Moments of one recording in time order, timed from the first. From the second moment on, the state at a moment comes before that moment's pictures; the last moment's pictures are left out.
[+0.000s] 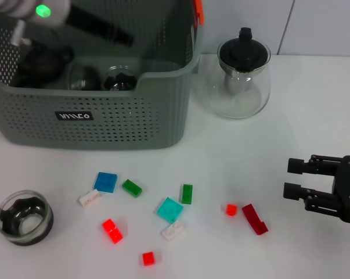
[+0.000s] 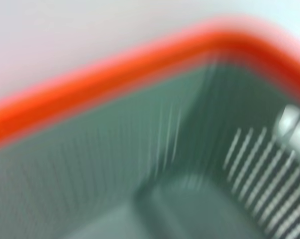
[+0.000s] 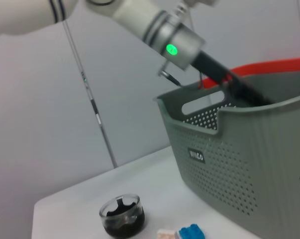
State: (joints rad) left arm -0.96 -2.04 0.81 0.91 2.65 1.20 -2.37; right arm 0.38 2.07 -0.62 -0.71 -1.98 -1.82 1.32
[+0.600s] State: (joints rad) left arm -0.55 -1.95 0.31 0.93 1.80 1.95 -1.76; right arm 0.38 2.07 -0.61 -0.71 -1.98 -1.83 1.32
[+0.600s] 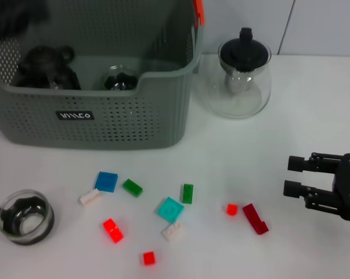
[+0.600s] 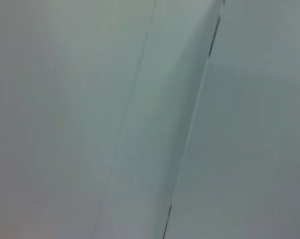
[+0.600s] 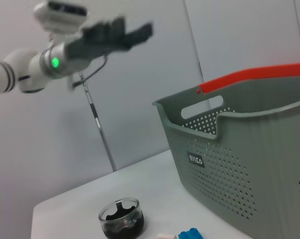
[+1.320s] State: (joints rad) left arm -0.37 -2.11 0.54 1.48 2.53 1.94 -1.81; right arm 0.38 2.06 -0.61 -0.71 -1.98 -1.83 1.36
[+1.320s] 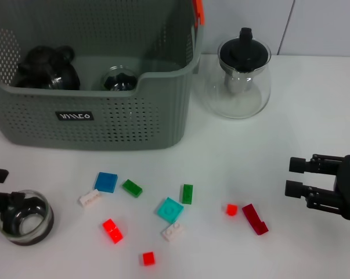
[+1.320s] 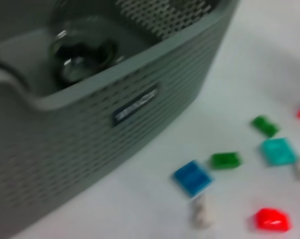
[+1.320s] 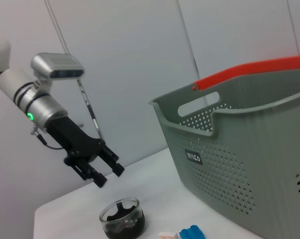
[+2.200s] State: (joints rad) left arm -0.42 -2.17 0.68 1.35 2.79 1.64 -1.88; right arm 0.38 2.07 -0.61 -0.71 -1.99 -1.82 1.36
